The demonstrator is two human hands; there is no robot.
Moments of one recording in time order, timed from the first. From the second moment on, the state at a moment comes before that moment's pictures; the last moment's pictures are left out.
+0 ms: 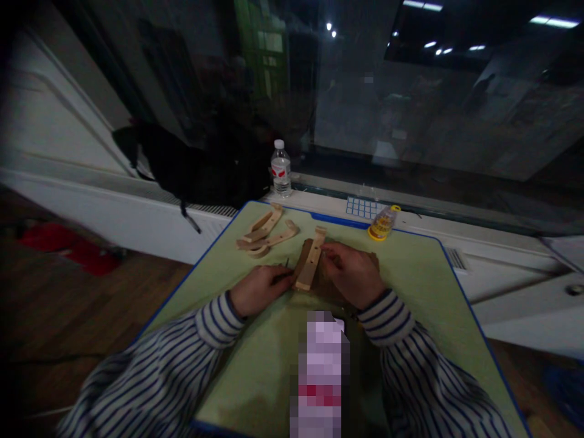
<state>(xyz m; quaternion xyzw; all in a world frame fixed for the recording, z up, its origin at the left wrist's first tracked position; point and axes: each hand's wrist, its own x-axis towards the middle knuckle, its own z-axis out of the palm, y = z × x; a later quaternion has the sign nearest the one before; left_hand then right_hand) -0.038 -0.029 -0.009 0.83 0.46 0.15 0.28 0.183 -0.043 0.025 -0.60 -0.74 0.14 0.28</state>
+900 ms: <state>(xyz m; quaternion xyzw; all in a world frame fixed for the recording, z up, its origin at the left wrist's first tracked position) -0.016 -0.009 -0.035 0.85 0.40 0.27 0.19 0.181 -0.027 0.030 -0.55 -0.79 0.18 0.23</state>
